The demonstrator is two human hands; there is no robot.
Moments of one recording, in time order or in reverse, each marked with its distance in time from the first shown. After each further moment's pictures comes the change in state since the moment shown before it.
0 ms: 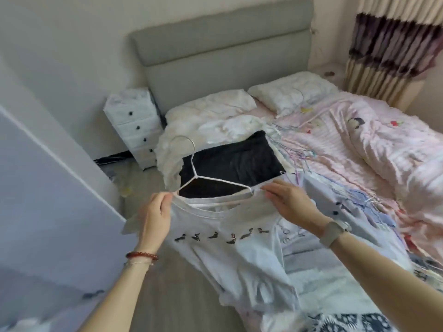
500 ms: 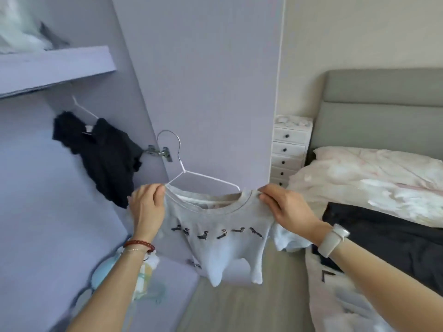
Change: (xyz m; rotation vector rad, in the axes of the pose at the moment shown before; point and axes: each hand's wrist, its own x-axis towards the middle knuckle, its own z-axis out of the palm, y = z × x) left_hand -0.064 -0.196 -0.333 0.380 0.775 -0.310; right_hand 0.149 -0.338 0.173 0.228 -0.167 -0.750
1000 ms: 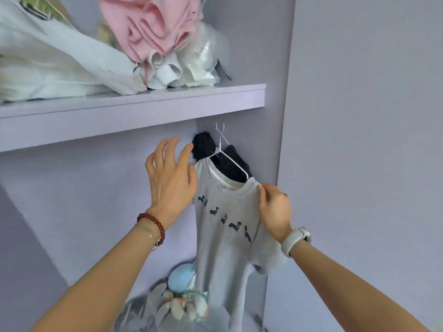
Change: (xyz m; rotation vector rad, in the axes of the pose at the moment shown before) left_hand 0.128 -0.072 -0.162 0.742 0.444 0.176; right_hand 0.244 -0.147 0.200 0.434 0.084 0.057
